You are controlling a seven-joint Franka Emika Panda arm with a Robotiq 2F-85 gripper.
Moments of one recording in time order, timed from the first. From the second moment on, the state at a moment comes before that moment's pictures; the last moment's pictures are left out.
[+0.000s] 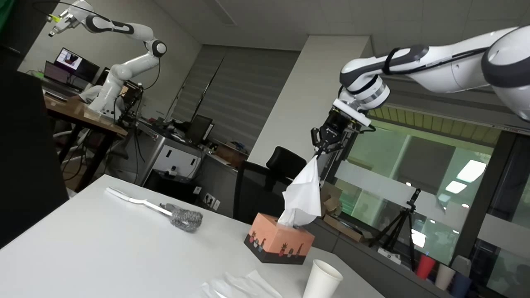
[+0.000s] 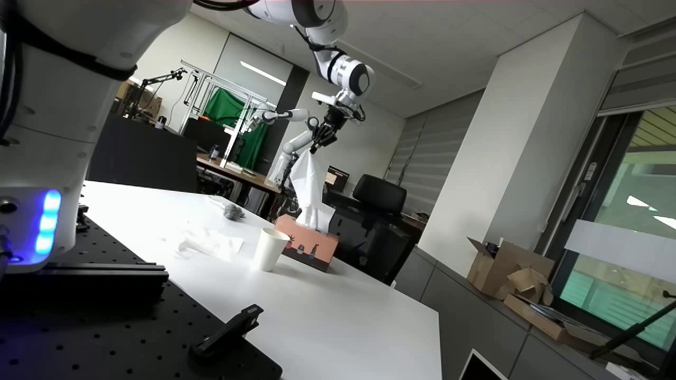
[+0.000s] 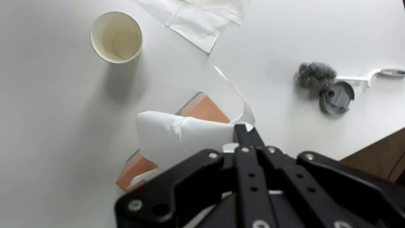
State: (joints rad) arm 0.00 0.69 0.02 -0.99 0.19 1.58 0.38
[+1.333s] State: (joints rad) arm 0.19 0.75 0.10 -1.26 -0.19 1.00 -0.17
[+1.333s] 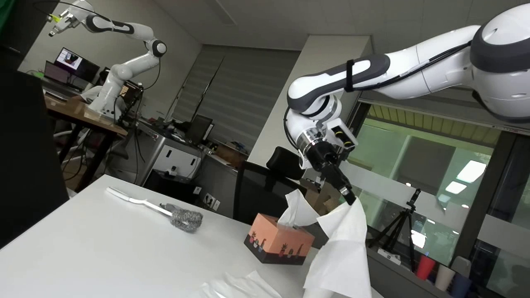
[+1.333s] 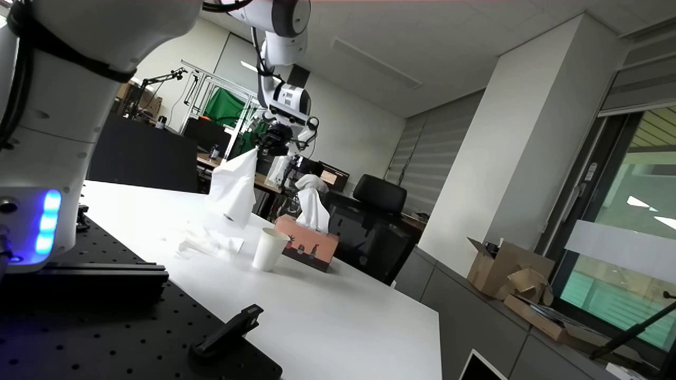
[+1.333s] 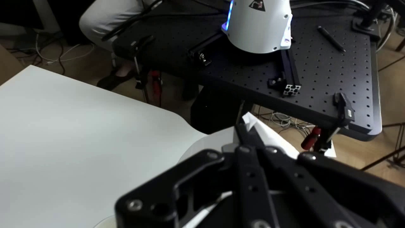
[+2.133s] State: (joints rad) arm 0.19 0.82 0.10 -1.25 -0.22 1.01 -0.20
